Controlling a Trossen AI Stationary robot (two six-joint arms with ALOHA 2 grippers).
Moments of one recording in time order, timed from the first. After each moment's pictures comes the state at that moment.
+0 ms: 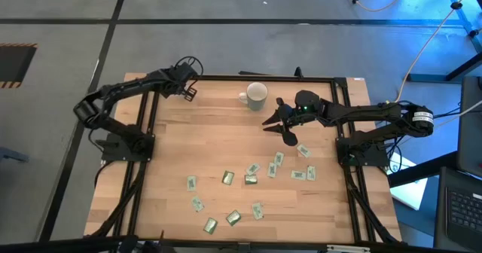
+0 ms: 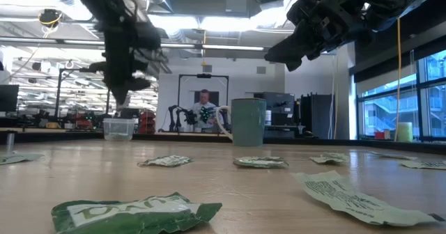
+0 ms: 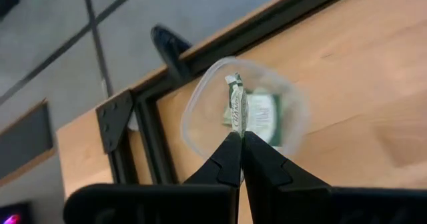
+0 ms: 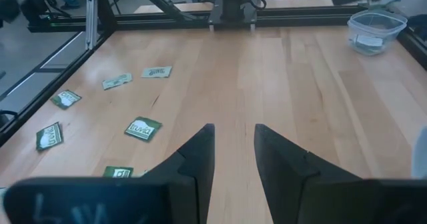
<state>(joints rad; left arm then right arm) 0.79 1.40 0.90 -0.70 -0.54 -0.25 -0.30 1.28 0.62 0.27 -0.44 -0.09</state>
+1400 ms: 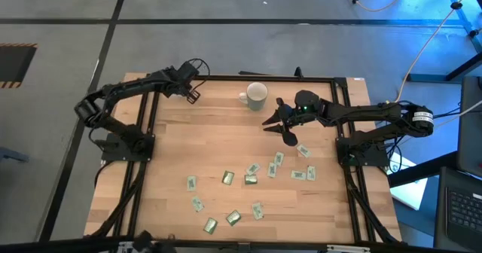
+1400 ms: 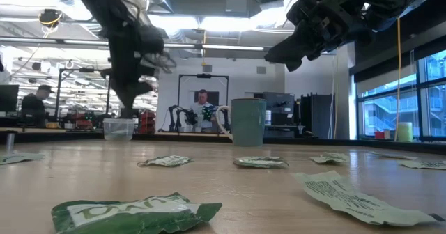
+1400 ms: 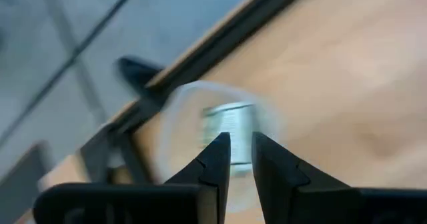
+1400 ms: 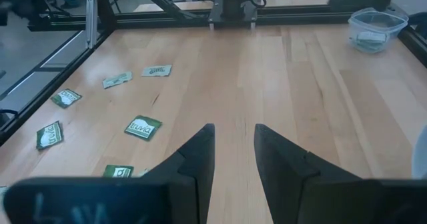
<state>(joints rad) 0.77 1.42 0.89 -0.61 -0.42 -0.06 -0.30 1.28 0.62 0.26 -0.44 -0.09</state>
